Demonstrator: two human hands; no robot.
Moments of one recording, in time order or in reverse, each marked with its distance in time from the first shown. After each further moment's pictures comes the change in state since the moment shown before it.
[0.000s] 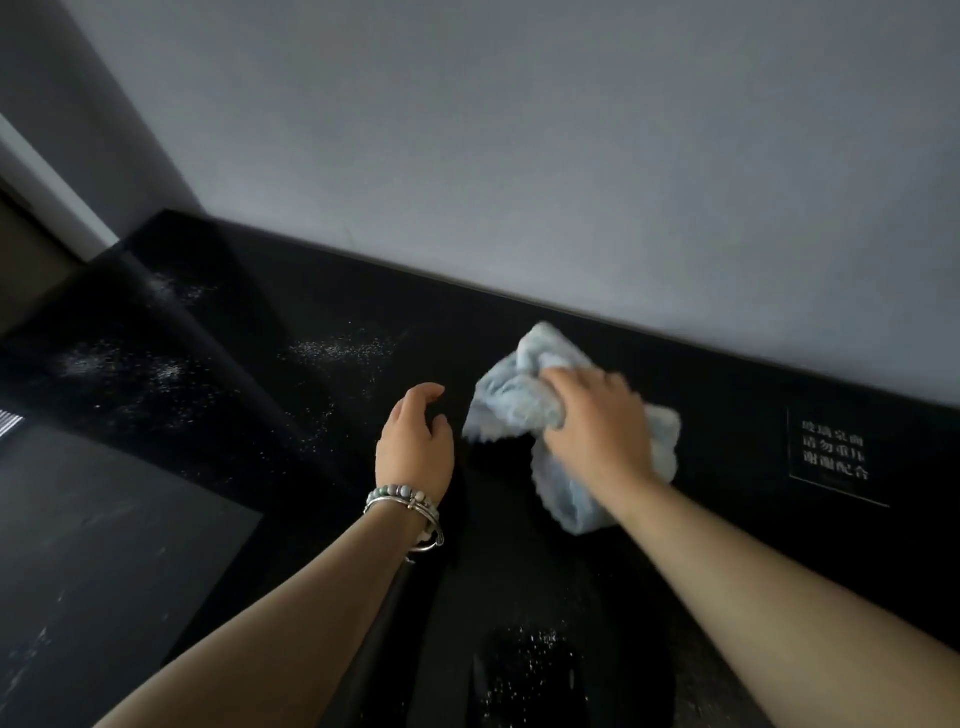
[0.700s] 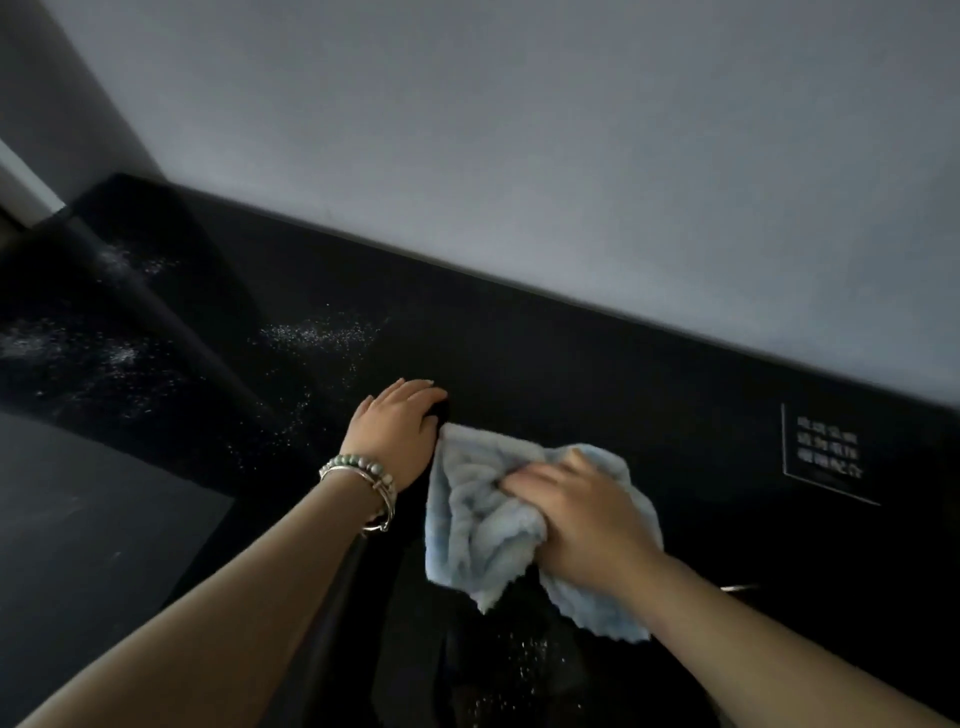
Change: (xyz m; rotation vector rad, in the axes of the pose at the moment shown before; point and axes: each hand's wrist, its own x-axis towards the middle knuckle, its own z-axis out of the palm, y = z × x) left_hand 0.034 -0.018 -0.007 0.481 -0.393 0.211; right_hand -0.059 -0.004 -0.001 0.230 -0.431 -0.297
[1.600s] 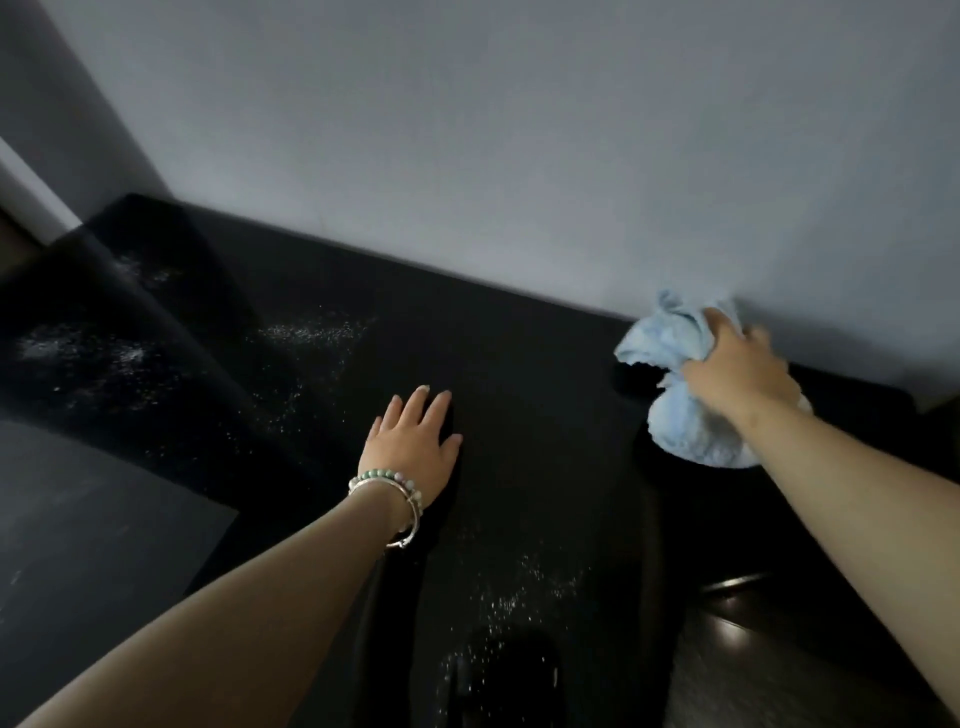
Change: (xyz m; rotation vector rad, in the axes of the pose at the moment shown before) left_hand -0.037 0.037 0.025 0.165 -0.047 -0.080; right_hand -0.008 0.130 -0.102 -0.064 0.281 0.950
